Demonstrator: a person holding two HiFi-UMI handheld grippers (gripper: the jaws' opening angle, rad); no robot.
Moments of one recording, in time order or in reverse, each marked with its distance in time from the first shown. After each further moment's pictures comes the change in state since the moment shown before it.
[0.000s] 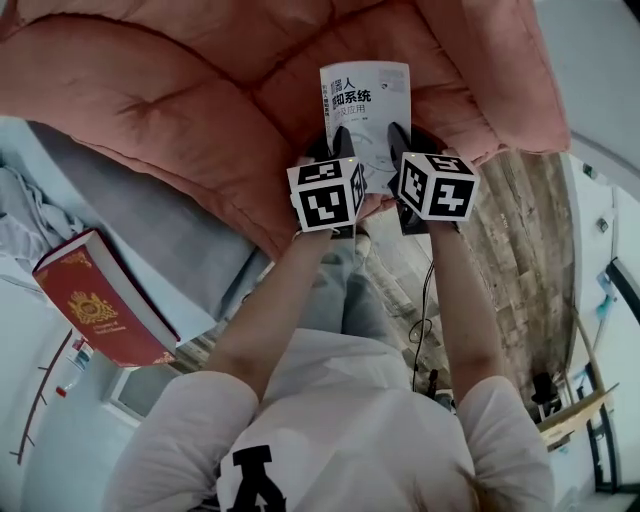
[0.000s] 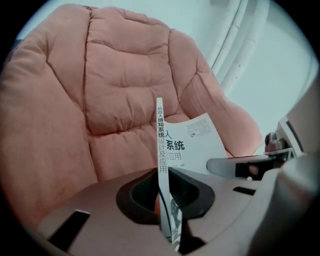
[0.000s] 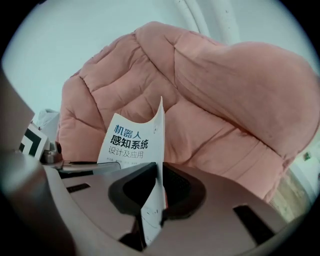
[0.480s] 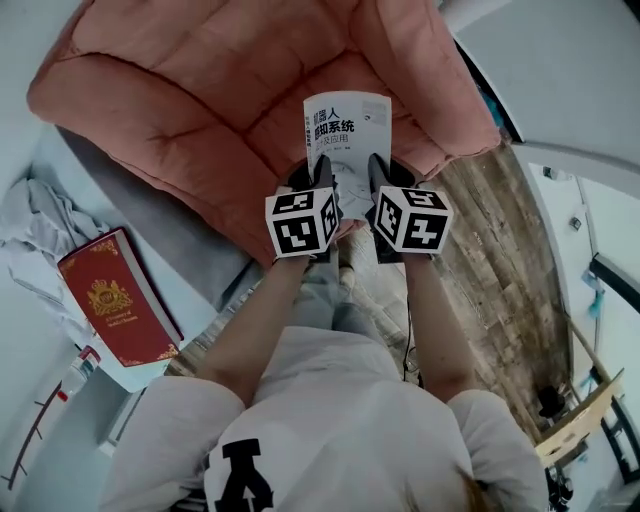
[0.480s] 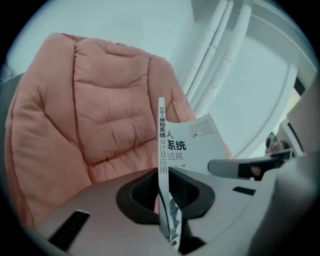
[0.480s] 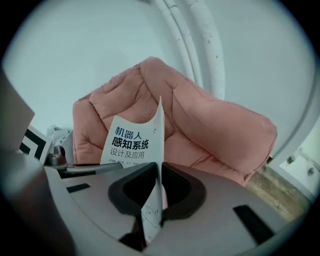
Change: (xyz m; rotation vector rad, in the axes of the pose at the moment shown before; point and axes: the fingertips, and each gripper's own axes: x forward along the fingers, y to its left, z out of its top) left arm -0.088 -0.058 0.057 0.085 -0.124 -0.130; right arm -0.116 0.024 0.052 0.029 -0.174 -0.075
